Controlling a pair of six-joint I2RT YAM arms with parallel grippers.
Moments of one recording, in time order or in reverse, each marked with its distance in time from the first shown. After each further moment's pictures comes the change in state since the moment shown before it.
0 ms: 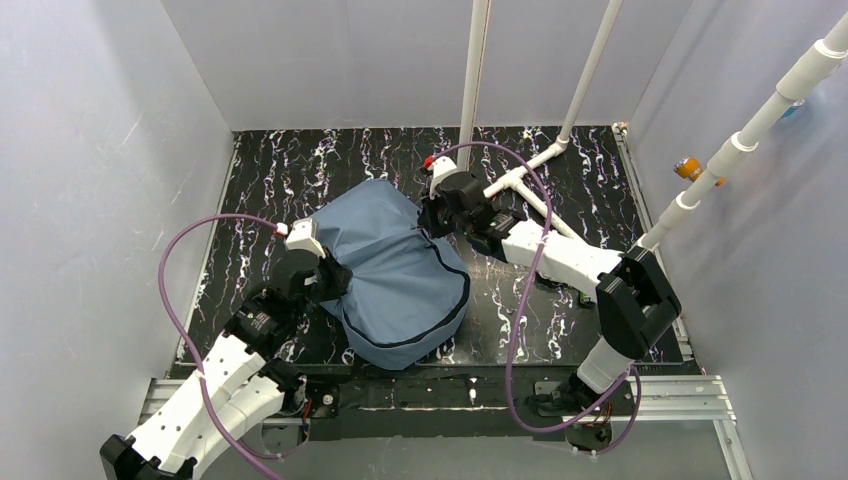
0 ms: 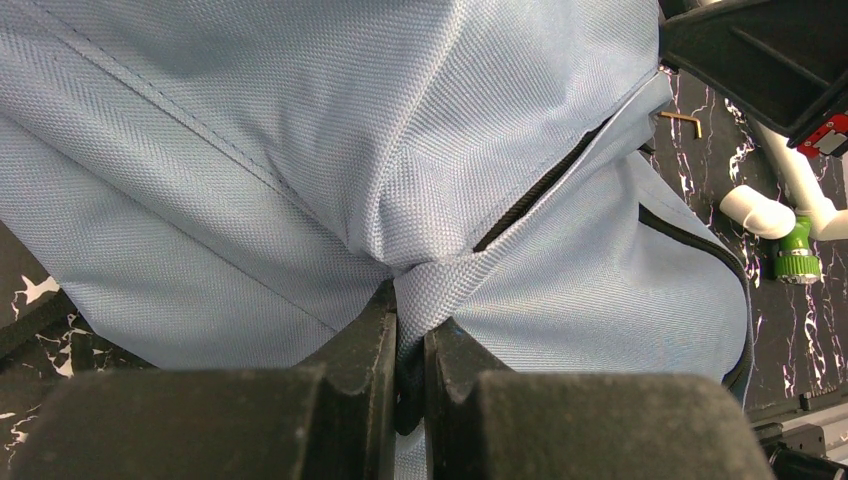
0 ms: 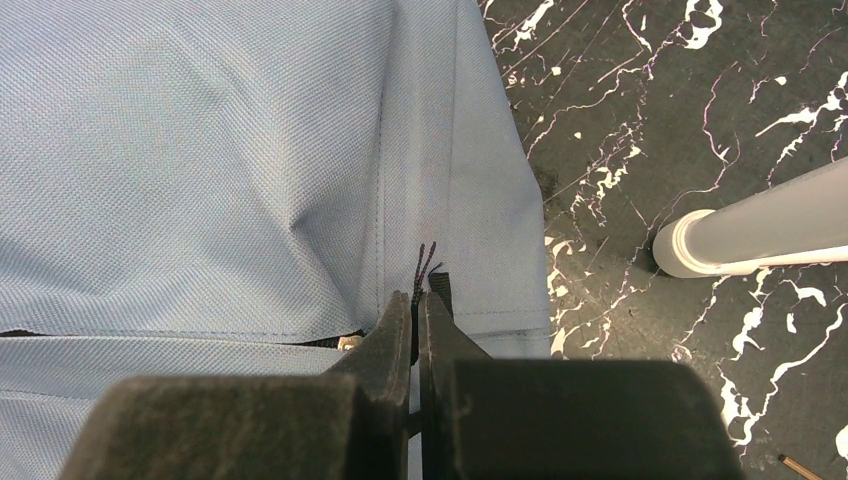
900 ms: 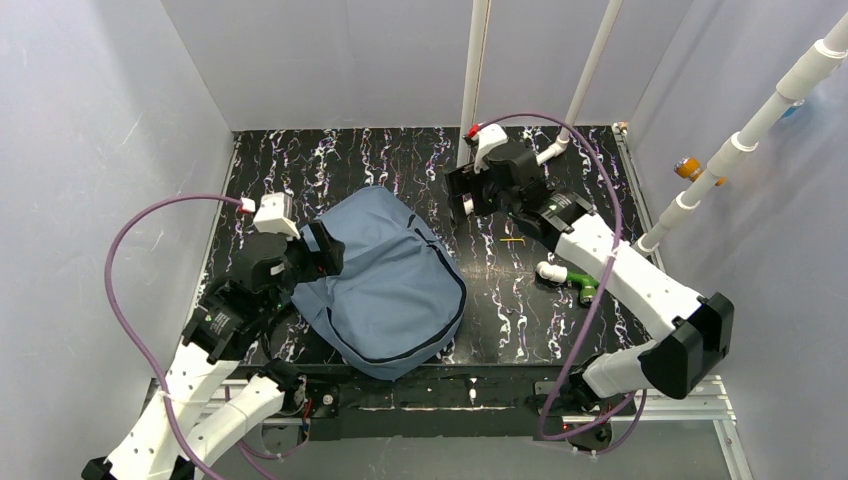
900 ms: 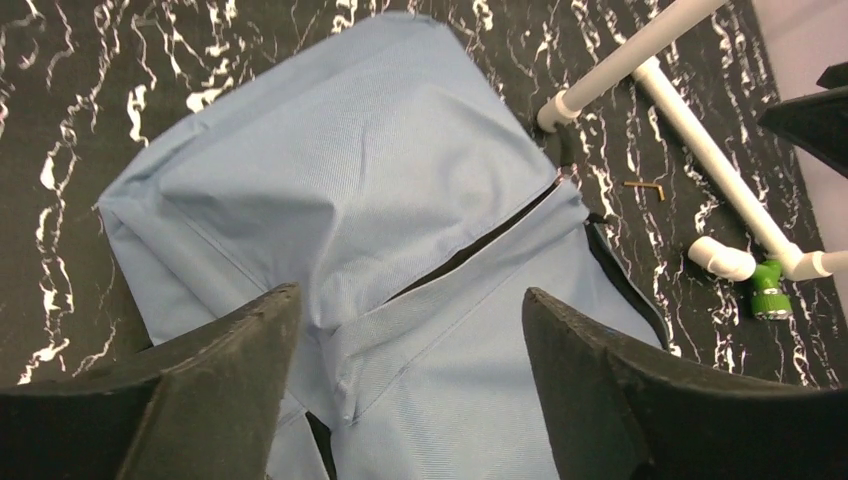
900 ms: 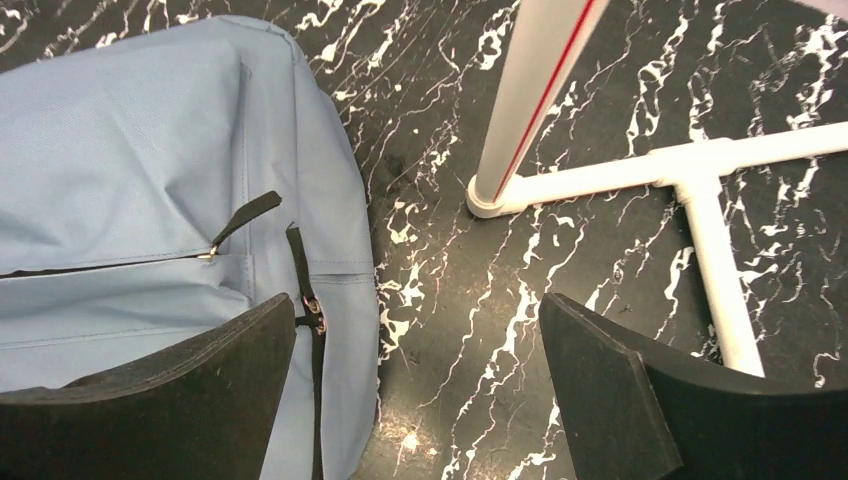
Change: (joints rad) left arm 0.014 0.004 0.307 -0.202 -0.069 0.127; right arm -0.085 -0.233 0.157 -0.404 0.084 -0.103
